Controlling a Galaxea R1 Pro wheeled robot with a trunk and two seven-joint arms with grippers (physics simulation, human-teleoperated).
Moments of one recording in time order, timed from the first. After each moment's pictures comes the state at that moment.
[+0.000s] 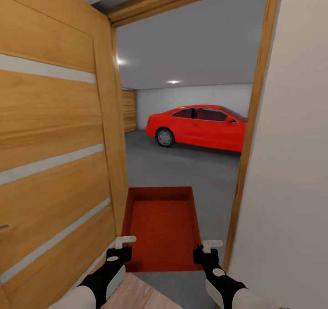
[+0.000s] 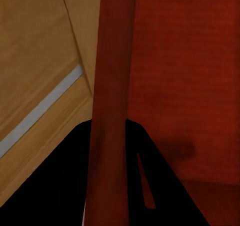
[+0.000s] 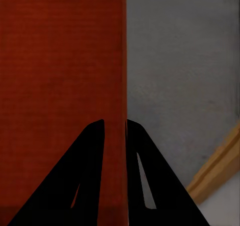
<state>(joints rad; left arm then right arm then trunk) -0.59 -0.09 -0.27 -0.34 0.28 0.03 0.30 -0.63 0.10 0.33 -0.12 -0.26 -0.33 -0.14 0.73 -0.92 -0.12</state>
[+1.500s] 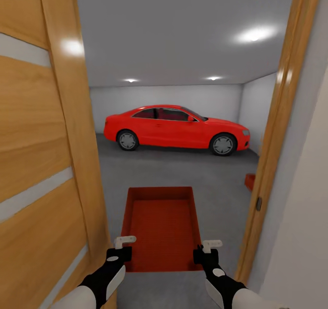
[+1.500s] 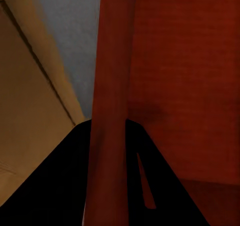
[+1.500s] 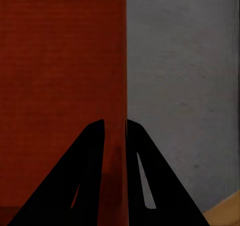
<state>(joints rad) -0.59 -0.09 -0.28 -0.34 0.29 0.03 0.31 -0.63 0.10 0.33 -0.12 -0.26 -0.34 -0.14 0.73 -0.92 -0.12</state>
